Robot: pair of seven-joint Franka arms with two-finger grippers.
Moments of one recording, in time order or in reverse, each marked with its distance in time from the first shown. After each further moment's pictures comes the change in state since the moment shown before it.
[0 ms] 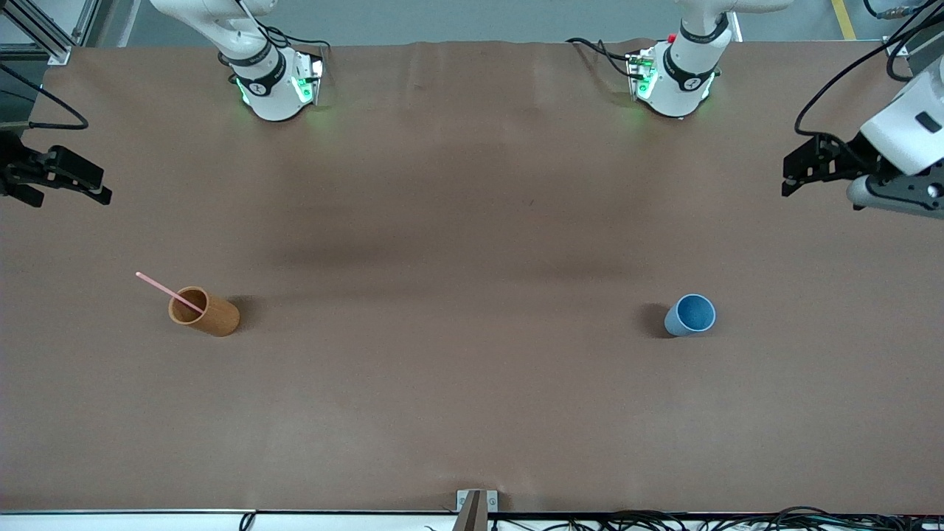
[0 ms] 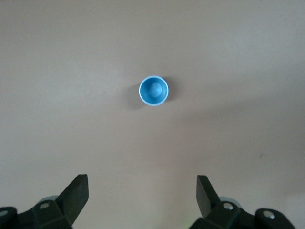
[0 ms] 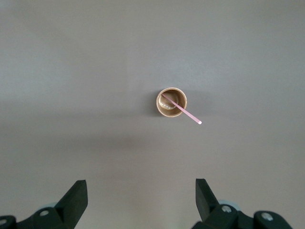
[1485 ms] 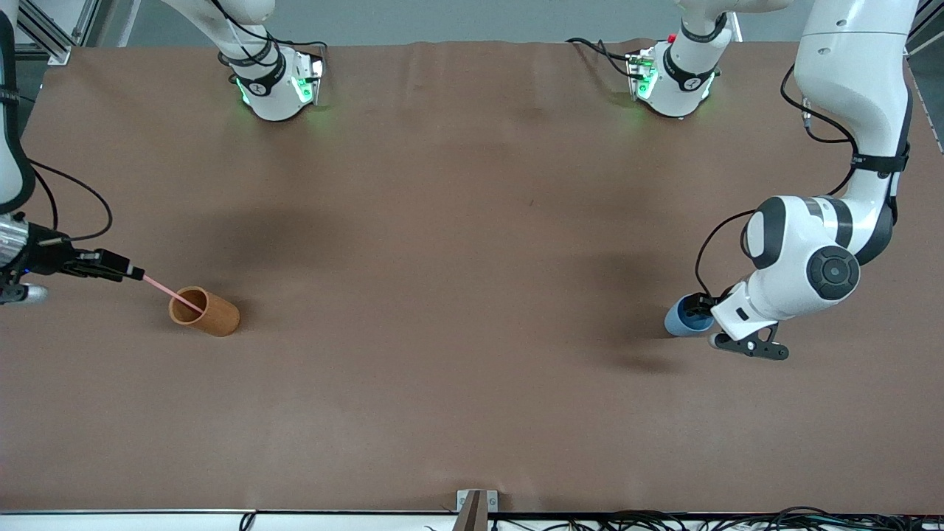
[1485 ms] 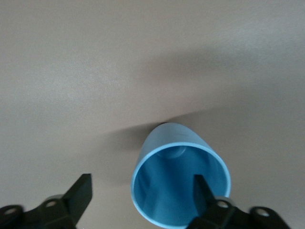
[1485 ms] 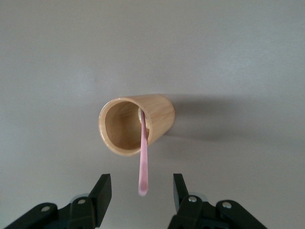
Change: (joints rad) left arm 0.026 0.417 0.004 -0.342 -0.006 0.693 0.013; right arm -0.299 0.227 -0.022 -0.416 0.362 0.488 -0.430
